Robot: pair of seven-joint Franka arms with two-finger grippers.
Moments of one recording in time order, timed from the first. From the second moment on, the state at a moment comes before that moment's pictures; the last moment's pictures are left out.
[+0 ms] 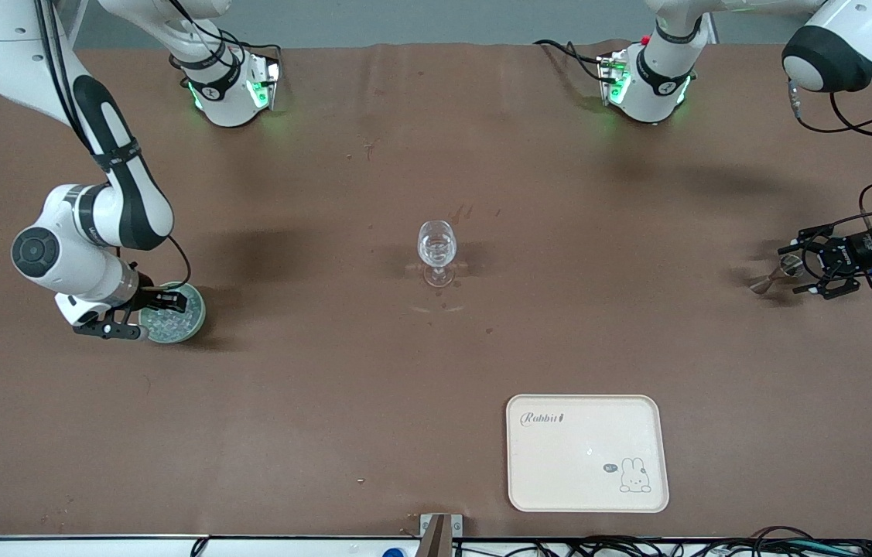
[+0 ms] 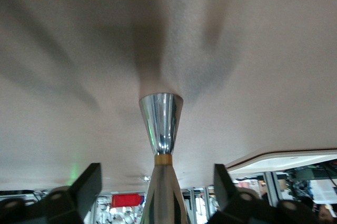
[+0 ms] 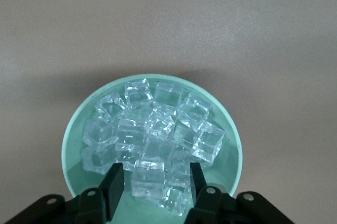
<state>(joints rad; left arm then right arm) 0.10 0.86 0.73 -1.75 -1.18 1.41 -0.28 -0.02 0.39 -0.05 -2.11 0.01 2.43 0.03</state>
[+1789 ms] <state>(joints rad) 0.07 0.69 0.72 -1.84 -1.29 1.19 -0.38 -0.02 0.38 -0.05 -1.87 0.01 2.11 0.03</state>
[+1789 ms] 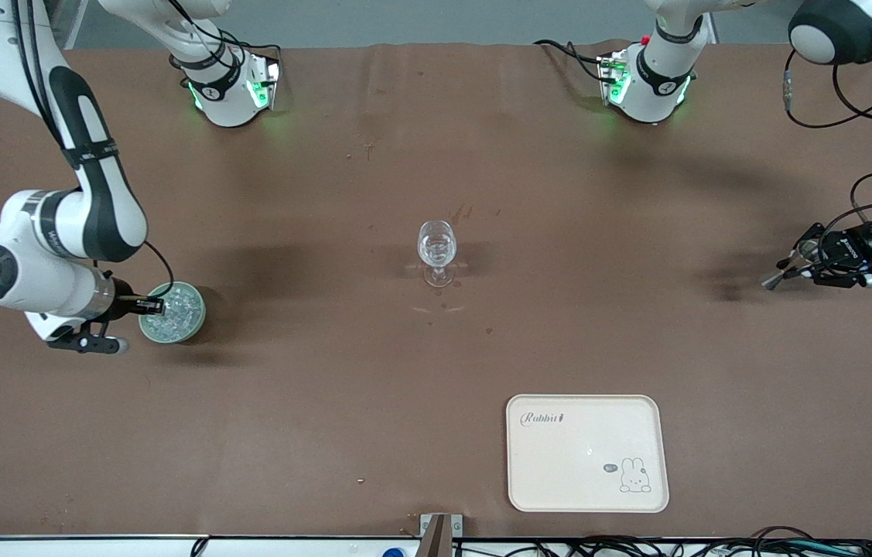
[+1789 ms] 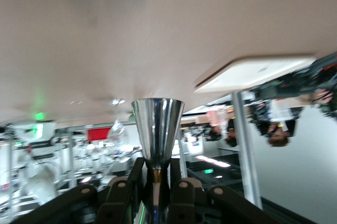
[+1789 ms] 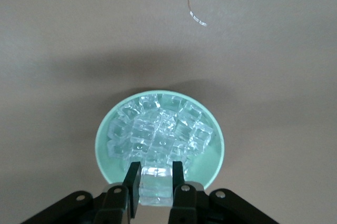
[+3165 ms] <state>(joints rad) 0.02 0.25 -0.16 -2.04 -1.14 1.85 -0.92 -0.05 -0.03 -0.06 -1.50 0.01 1.45 0.07</state>
